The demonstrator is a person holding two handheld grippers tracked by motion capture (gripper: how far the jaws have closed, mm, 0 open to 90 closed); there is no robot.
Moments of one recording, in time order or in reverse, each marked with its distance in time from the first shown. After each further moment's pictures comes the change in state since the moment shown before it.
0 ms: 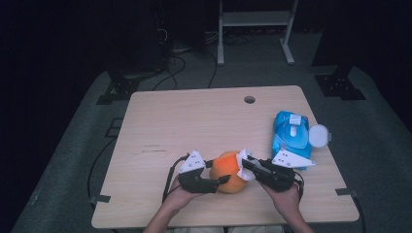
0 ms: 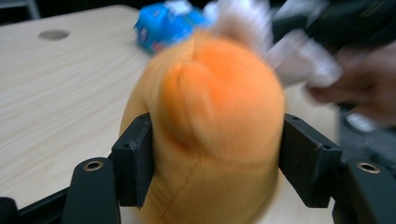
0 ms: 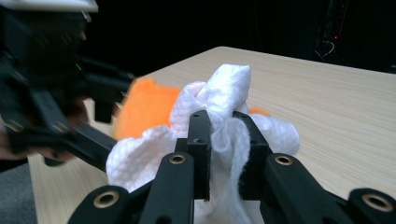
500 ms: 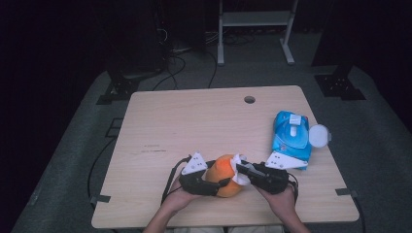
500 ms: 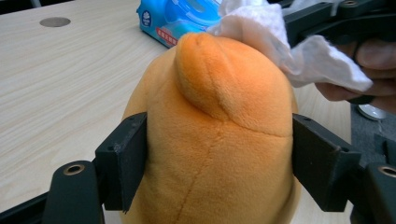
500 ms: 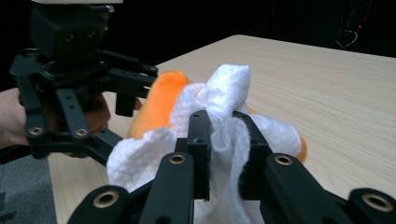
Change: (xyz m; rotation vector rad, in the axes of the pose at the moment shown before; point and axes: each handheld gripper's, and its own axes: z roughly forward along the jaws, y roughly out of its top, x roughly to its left) left arm 0.003 -0.010 0.006 0.059 0.028 0.022; right arm 0.006 -0.006 0.011 0.042 0.059 -0.002
